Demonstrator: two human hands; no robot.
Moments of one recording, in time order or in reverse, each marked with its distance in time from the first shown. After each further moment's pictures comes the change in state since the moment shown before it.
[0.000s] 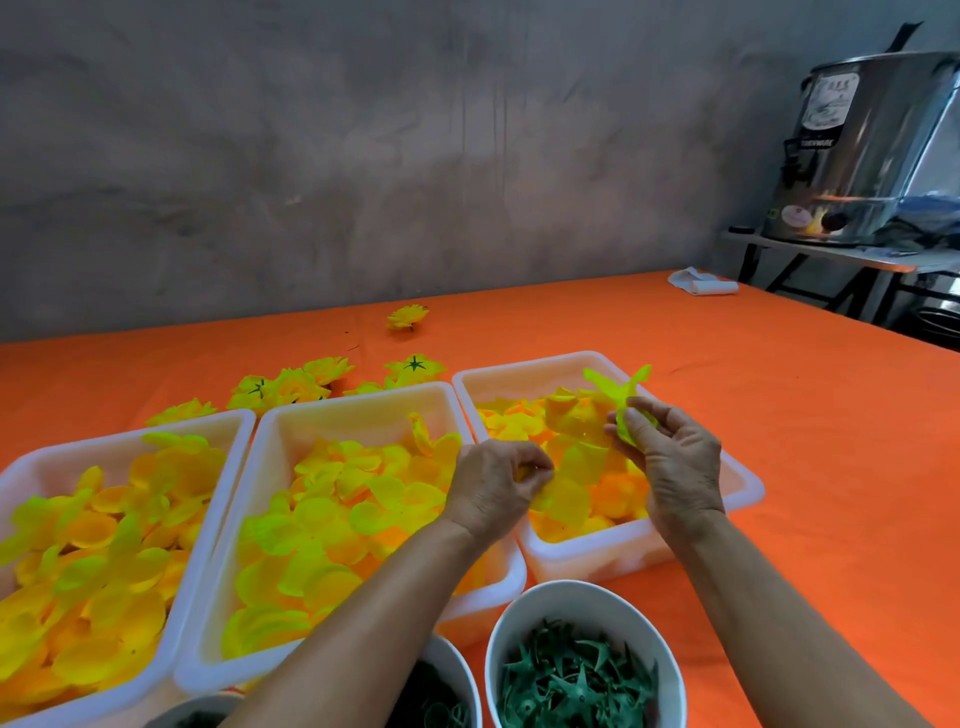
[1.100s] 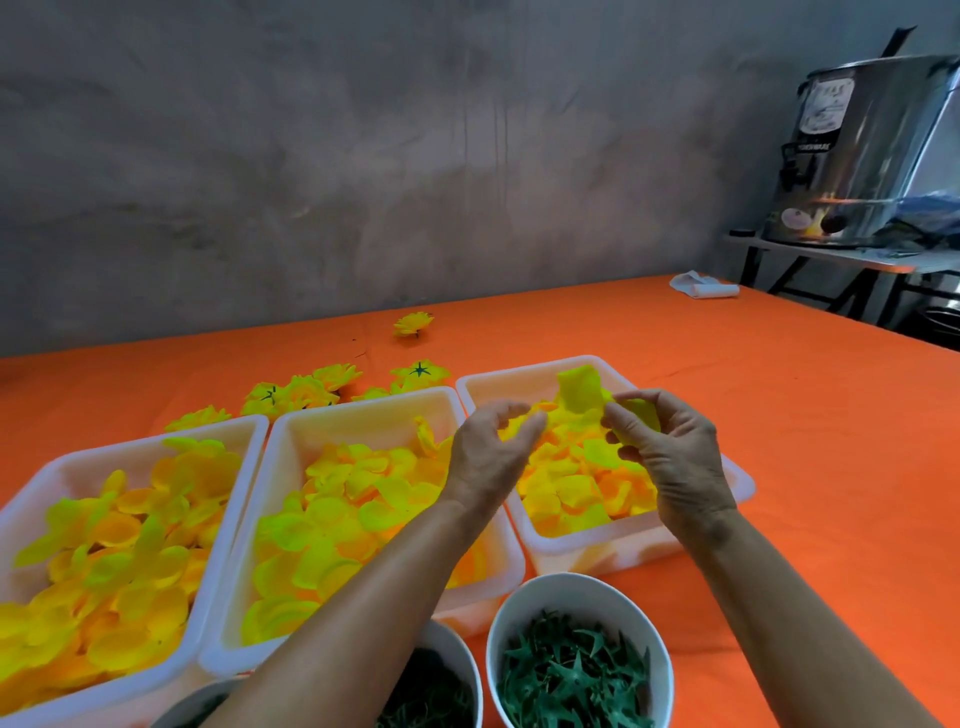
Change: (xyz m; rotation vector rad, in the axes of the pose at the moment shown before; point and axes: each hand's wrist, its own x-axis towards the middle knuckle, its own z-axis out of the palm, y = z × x) left_hand 0.006 0.031 -0.023 -0.399 0.150 -0.262; right_hand -0.015 -0.027 -0.001 -0.162 -0.198 -0.084
